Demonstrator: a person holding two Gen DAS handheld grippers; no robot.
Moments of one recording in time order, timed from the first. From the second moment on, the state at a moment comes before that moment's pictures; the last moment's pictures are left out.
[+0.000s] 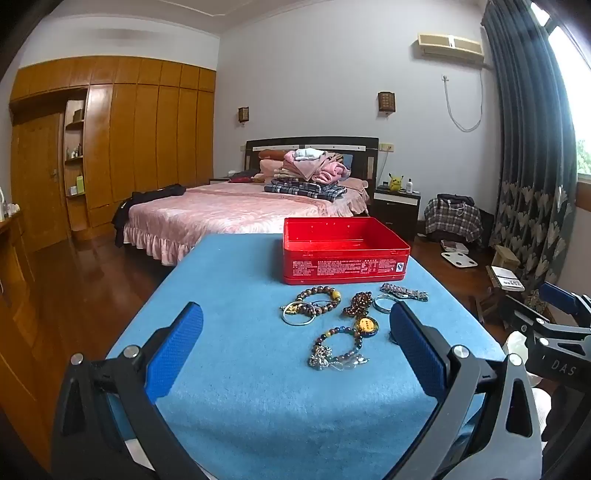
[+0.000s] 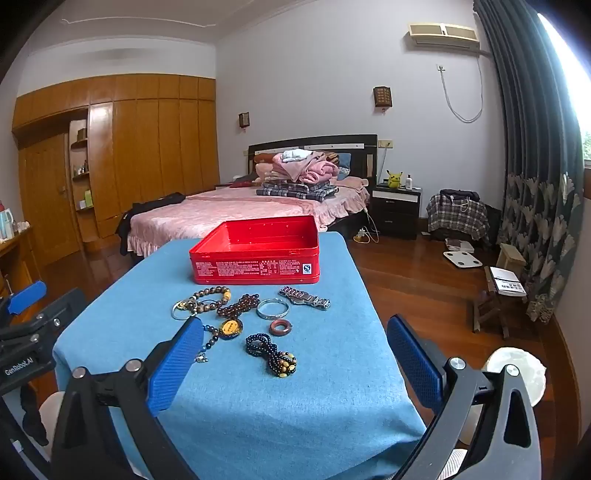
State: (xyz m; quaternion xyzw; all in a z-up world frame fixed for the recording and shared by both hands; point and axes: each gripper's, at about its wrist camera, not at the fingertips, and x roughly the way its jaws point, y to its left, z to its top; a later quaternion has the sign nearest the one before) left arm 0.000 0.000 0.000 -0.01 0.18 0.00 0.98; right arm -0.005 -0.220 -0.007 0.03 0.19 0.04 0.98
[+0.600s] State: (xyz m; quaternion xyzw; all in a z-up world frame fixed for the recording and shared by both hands) left arm -0.001 -0.003 -0.001 0.00 0.17 0.01 0.98; right arm -0.005 -0.219 -0.007 0.03 0.20 0.04 0.98
